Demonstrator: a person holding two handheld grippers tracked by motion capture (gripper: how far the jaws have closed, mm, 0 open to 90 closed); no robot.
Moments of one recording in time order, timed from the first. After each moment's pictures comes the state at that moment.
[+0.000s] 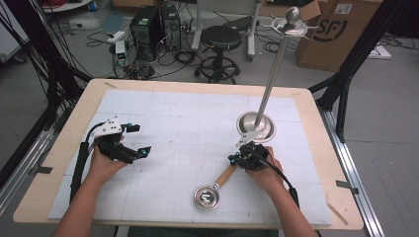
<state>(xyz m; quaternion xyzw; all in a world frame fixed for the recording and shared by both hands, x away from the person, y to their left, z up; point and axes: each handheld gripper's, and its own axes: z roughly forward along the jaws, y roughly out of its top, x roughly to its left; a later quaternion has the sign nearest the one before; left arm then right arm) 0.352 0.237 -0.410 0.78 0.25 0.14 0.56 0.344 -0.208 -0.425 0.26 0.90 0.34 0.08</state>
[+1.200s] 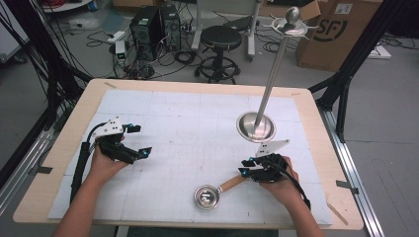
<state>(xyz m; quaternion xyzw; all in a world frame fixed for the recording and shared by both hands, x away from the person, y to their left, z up) 0.353 0.235 -0.412 0.78 0.25 0.13 0.55 0.307 -0.249 -0.413 0.24 0.88 0.40 0.07</state>
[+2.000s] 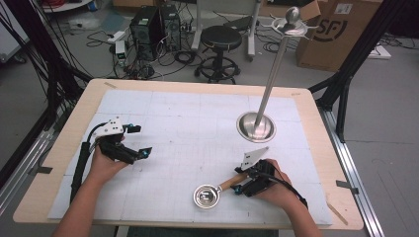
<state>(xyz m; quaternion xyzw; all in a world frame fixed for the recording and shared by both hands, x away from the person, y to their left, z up) 0.353 0.235 -0.412 0.79 0.24 0.13 0.55 0.304 -0.222 -0.434 0.15 0.93 0.34 0.03</state>
